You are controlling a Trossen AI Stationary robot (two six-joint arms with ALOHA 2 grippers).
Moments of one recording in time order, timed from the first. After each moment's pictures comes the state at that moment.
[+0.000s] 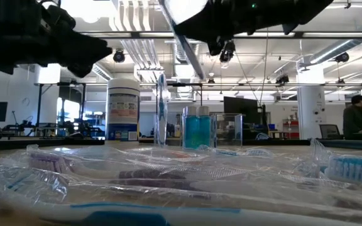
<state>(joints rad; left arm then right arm) 0.17 0.71 0.10 0.71 0.17 -0.10 0.04 1.53 0.86 0.47 0.00 0.04</state>
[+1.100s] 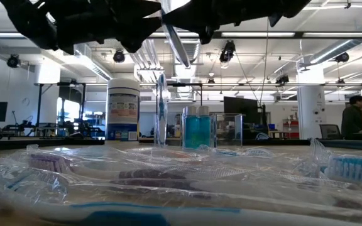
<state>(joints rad) 0.13 1.27 0.51 0.94 0.28 -0.06 0.00 1.57 0.98 0.42 0.00 -0.04</state>
